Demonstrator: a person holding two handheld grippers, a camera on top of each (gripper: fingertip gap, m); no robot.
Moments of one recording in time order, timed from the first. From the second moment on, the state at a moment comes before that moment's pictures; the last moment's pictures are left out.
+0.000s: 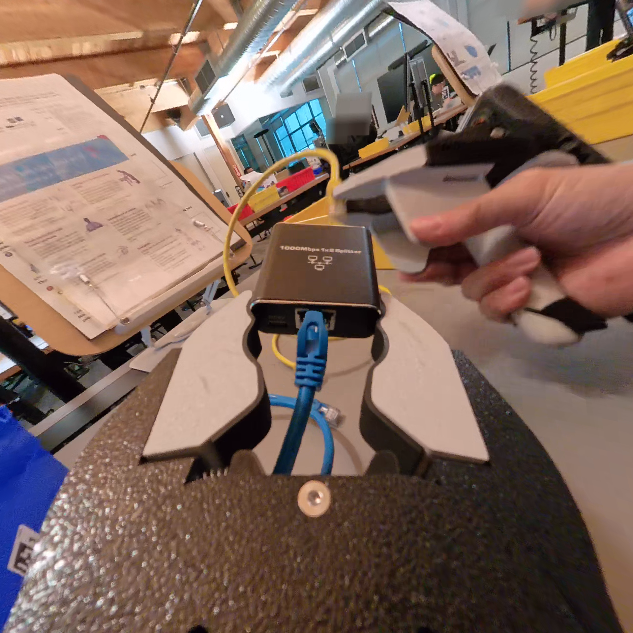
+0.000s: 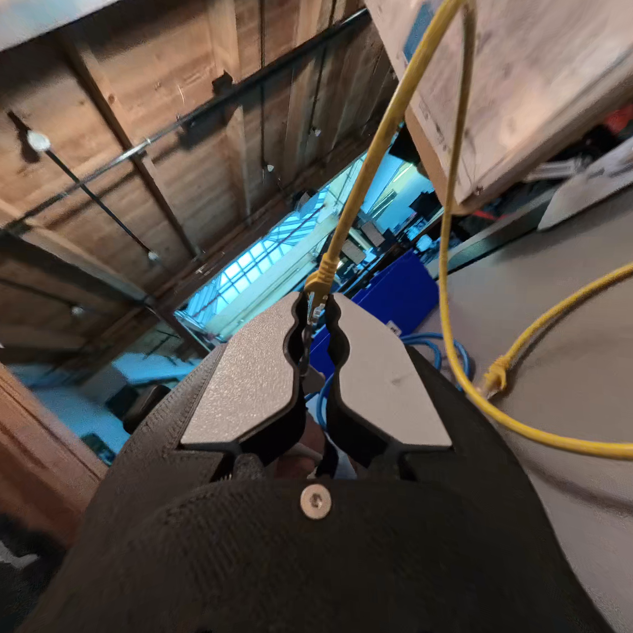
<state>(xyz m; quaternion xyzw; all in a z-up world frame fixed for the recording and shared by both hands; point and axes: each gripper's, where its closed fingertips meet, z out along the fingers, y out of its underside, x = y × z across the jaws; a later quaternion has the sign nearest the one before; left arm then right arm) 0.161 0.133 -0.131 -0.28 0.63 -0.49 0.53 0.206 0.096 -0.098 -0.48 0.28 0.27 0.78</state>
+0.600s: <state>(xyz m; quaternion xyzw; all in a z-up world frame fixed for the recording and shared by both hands) 0.159 0.142 -0.124 -0.29 0.60 -0.51 0.54 0.294 -0.068 0.074 -0.64 0.12 -0.03 0.76</state>
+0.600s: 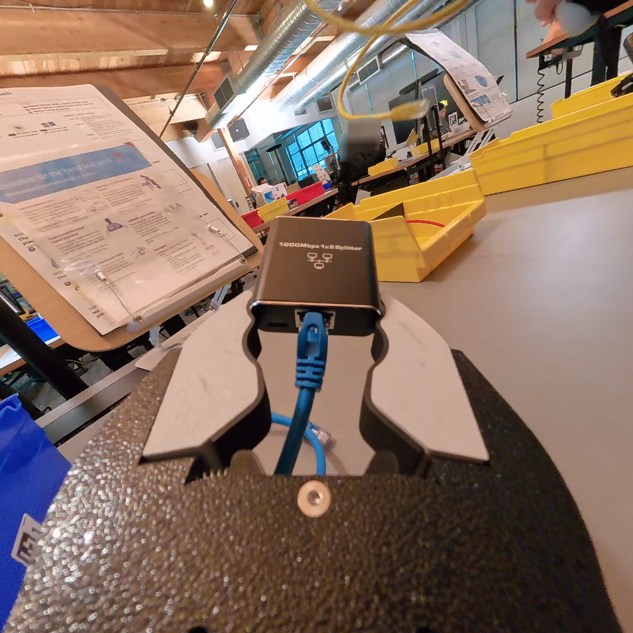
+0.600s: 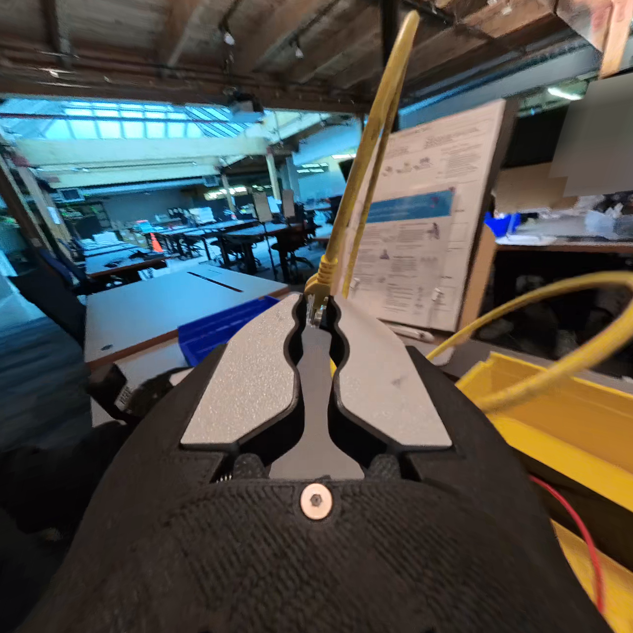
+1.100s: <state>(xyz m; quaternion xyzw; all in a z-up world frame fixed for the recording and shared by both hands) 0.159 0.141 -0.126 -0.29 0.61 -0.52 0.52 0.364 -0.077 -0.105 -0.76 0.22 0.12 0.61</state>
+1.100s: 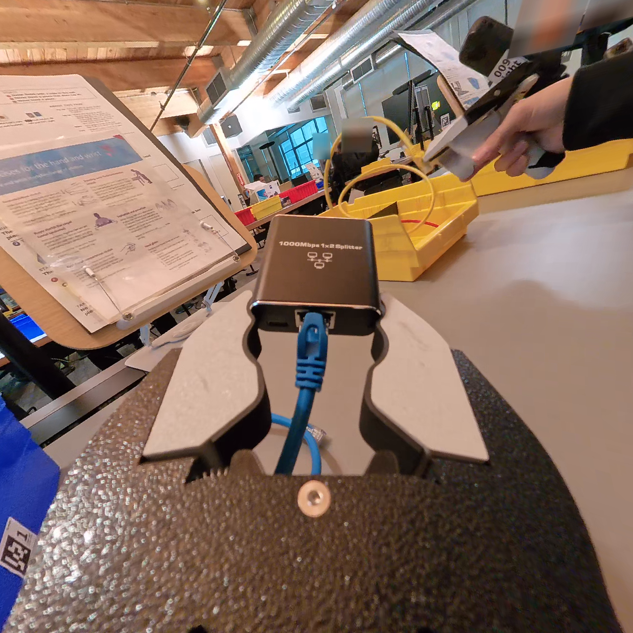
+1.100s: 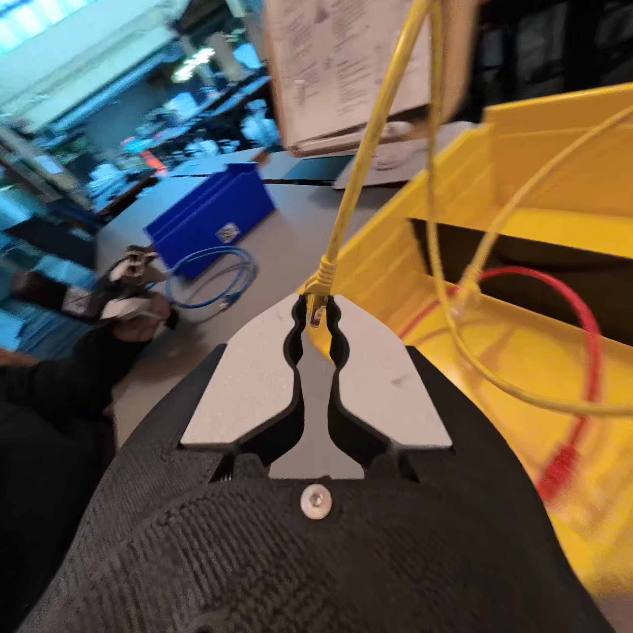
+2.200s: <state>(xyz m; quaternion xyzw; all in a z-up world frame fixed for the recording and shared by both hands) 0.112 0.082 -0.152 -0.15 0.73 -0.62 0.24 0.117 0.060 -0.120 -0.81 -0.19 0.04 0.55</state>
